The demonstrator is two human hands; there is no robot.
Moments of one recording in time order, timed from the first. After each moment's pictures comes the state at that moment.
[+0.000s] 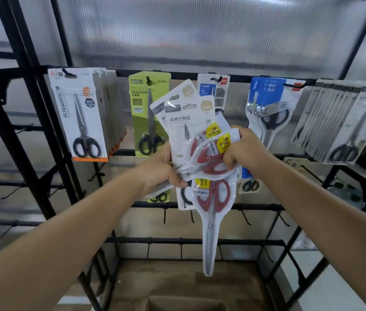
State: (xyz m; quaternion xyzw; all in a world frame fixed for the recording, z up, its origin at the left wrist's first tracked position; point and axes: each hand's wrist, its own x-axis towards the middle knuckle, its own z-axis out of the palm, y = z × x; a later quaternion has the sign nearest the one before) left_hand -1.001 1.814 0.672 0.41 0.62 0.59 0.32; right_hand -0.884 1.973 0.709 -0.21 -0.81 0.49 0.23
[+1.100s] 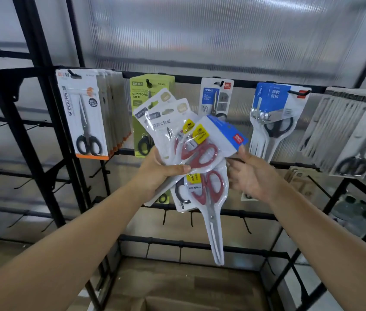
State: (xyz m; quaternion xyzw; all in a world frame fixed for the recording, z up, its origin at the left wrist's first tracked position) left_hand -0.996 1.832 0.652 0.35 0.55 0.73 0.22; right_hand -0.868 2.022 0.666 -0.07 -0.60 0.79 0.07
